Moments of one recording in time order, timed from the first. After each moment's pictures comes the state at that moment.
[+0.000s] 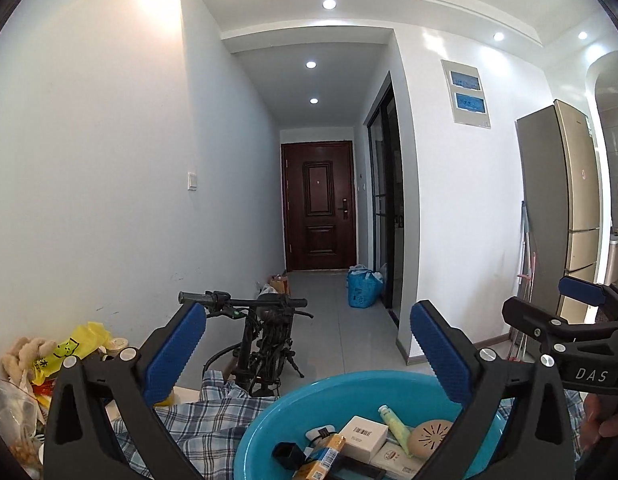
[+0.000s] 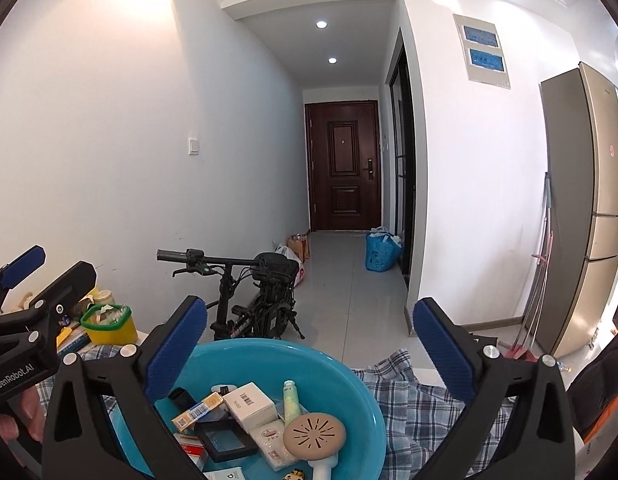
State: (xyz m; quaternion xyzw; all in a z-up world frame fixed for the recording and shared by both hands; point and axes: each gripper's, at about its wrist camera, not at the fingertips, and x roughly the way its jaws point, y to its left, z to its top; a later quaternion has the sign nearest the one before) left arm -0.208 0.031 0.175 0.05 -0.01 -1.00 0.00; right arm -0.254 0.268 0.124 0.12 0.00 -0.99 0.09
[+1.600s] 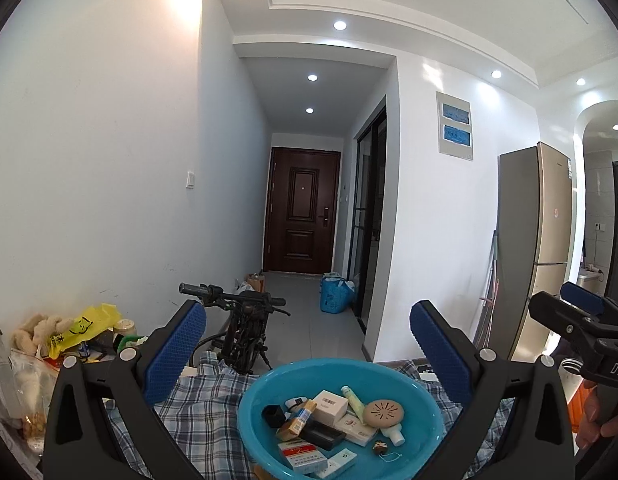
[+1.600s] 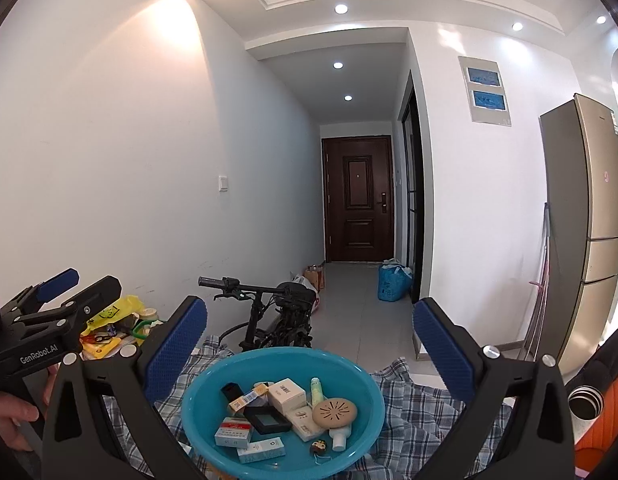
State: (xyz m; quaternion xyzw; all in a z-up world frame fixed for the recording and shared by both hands) left arm -0.071 -0.005 0.221 0.04 0.04 -1.00 -0.04; right arm -0.100 0.277 0.174 0.06 -0.01 -0.99 0.13
